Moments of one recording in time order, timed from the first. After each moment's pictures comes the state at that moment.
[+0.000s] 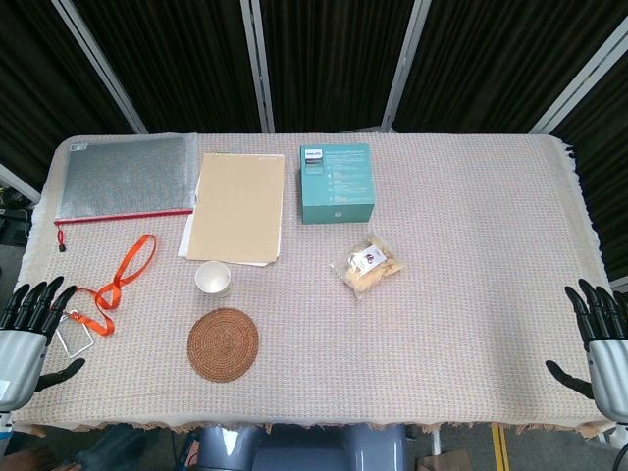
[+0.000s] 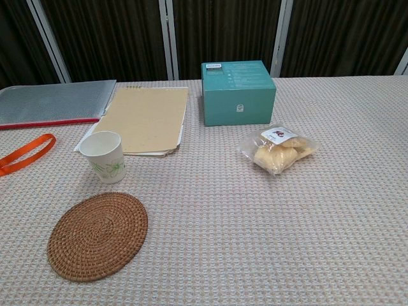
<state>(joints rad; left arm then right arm) -0.04 -1.03 0.02 -1.82 1.65 1.54 0.26 -0.01 -0.99 0.06 -1.76 -1.60 1.62 -0.15</state>
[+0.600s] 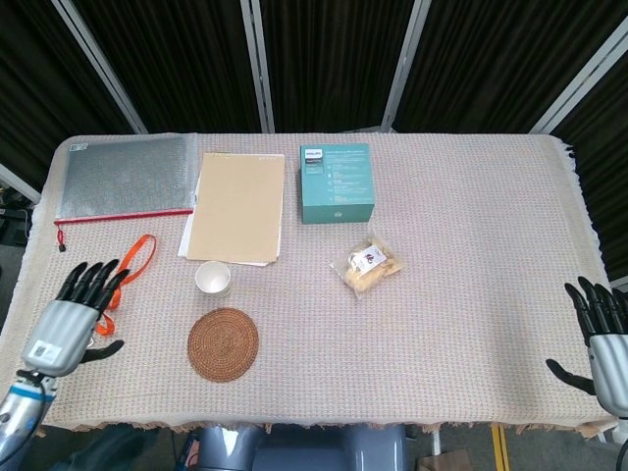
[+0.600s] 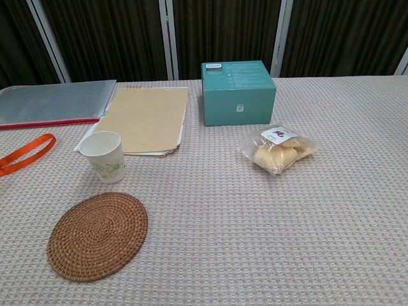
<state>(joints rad) -0.22 -1.08 -0.06 -1.85 1.58 1.30 0.33 0.01 -0.95 0.06 -1.79 -1.56 1.56 -0.11</state>
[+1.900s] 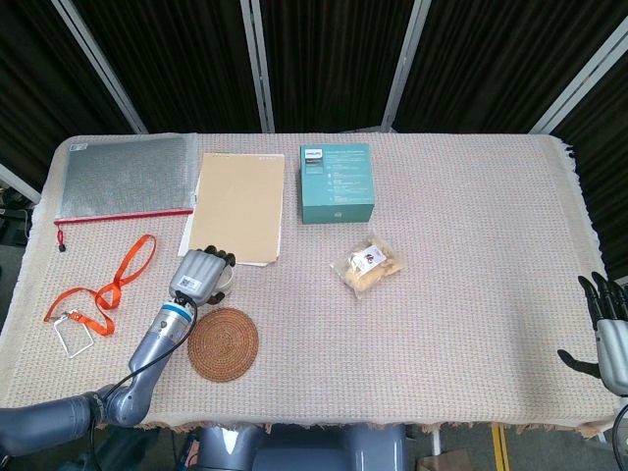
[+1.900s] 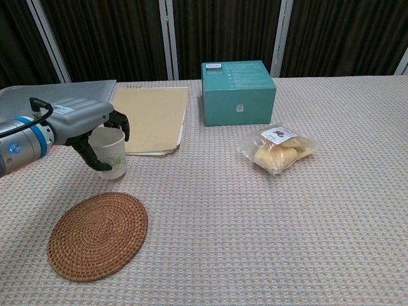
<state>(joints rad) -0.67 -1.61 -0.23 -1.47 1.05 0.97 0.67 0.06 -0.99 0.10 -1.72 -1.37 1.44 -0.14</state>
